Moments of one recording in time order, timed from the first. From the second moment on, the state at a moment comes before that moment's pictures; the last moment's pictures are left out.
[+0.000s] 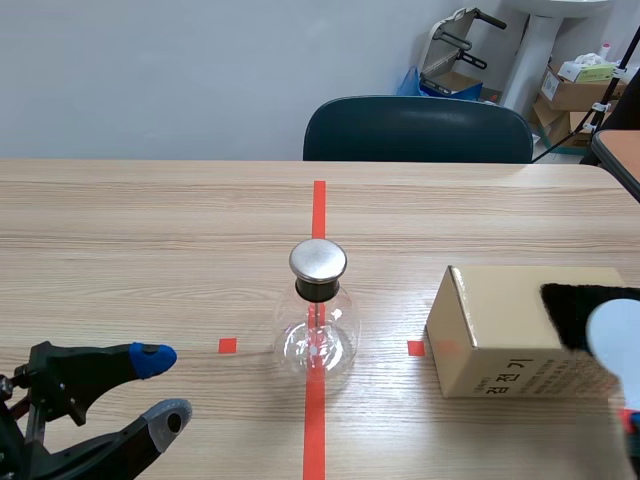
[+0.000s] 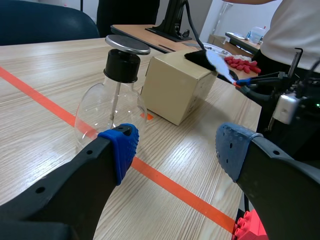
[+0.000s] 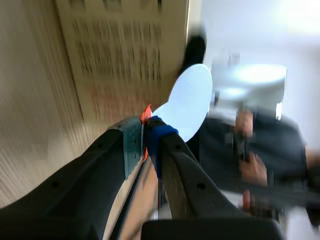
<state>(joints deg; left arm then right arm) 15.8 -49.7 40.5 79.3 -19.8 -32.8 -56.2 -42.2 7.6 19.8 76.4 -71.5 -39.0 26.2</state>
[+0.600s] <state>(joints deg) 15.8 -49.7 40.5 79.3 -19.8 -32.8 -56.2 -42.2 7.6 19.9 76.4 -71.7 -39.0 38.3</state>
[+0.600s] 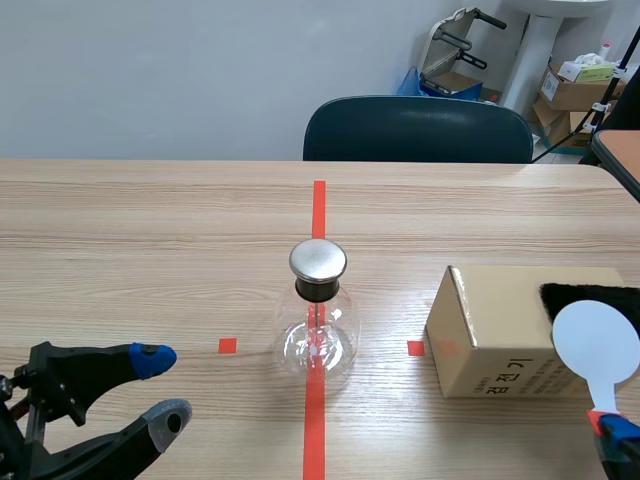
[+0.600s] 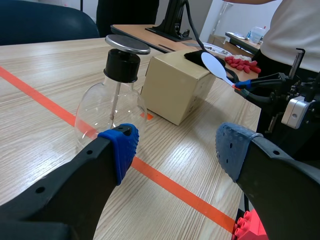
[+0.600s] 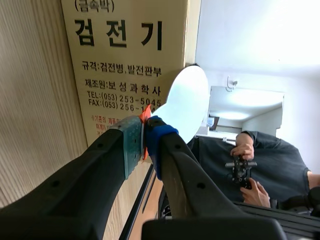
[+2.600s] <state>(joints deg) 15.8 -49.7 40.5 79.3 -19.8 -32.8 -56.2 -42.3 7.6 19.9 76.4 -72.1 -39.0 37.0</state>
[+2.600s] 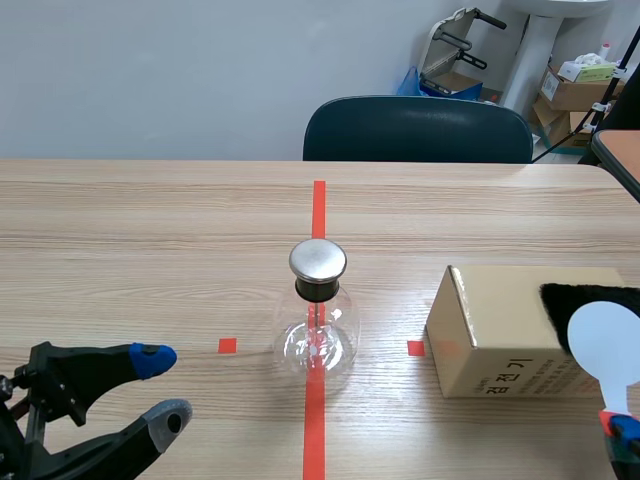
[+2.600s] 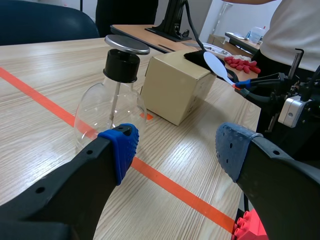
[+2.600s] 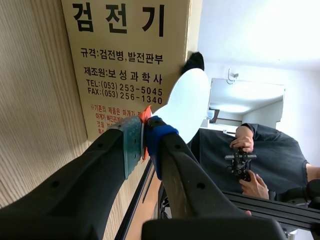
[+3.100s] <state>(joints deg) 15.8 -49.7 40.5 79.3 -19.8 -32.8 -56.2 -42.3 7.6 19.9 76.4 -72.1 -39.0 37.0</state>
